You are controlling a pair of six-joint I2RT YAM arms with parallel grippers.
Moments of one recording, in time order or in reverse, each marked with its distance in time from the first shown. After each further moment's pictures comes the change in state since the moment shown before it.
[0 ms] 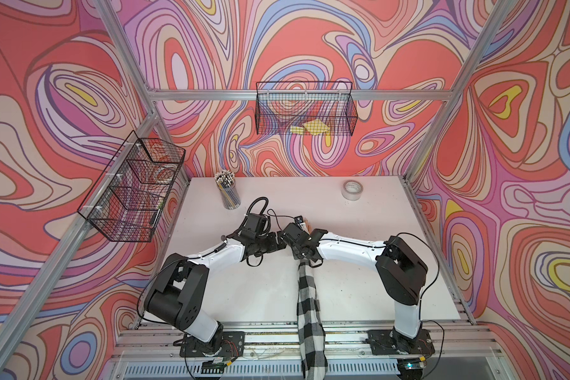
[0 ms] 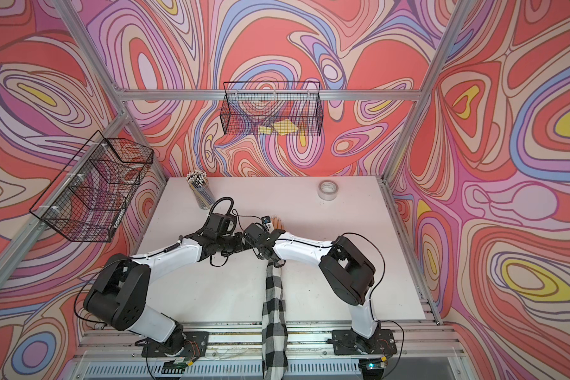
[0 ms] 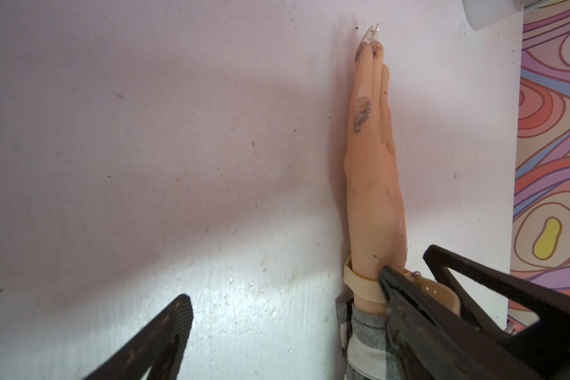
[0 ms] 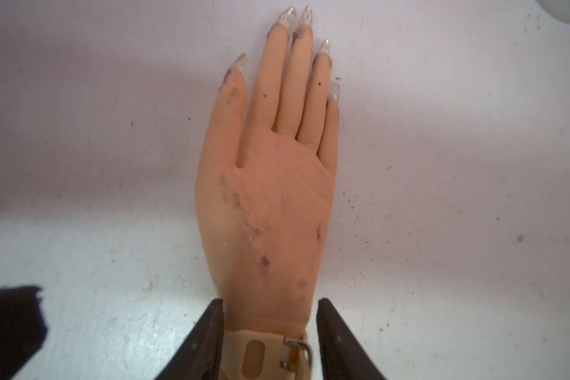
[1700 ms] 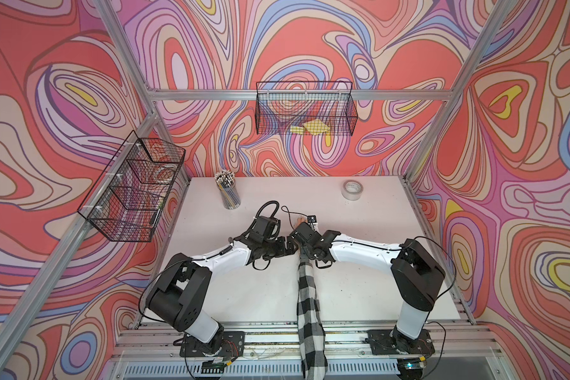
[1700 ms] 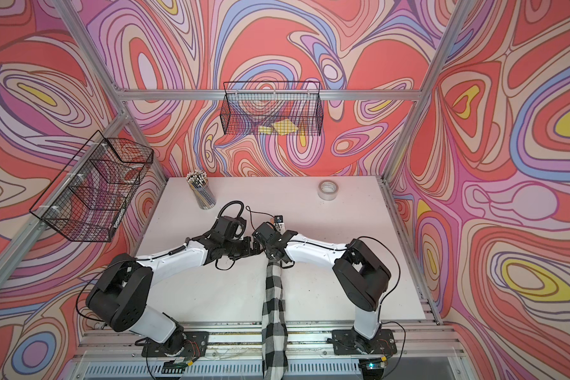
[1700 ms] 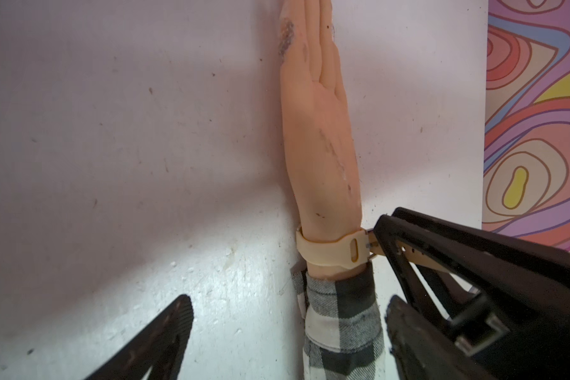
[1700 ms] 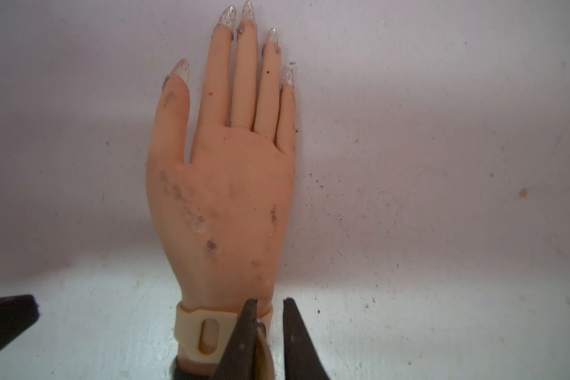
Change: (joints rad) left arm -0.107 0.007 0.000 0.023 0.058 -0.018; right arm -0.044 -0.110 -0.139 0.080 -0.053 0.117
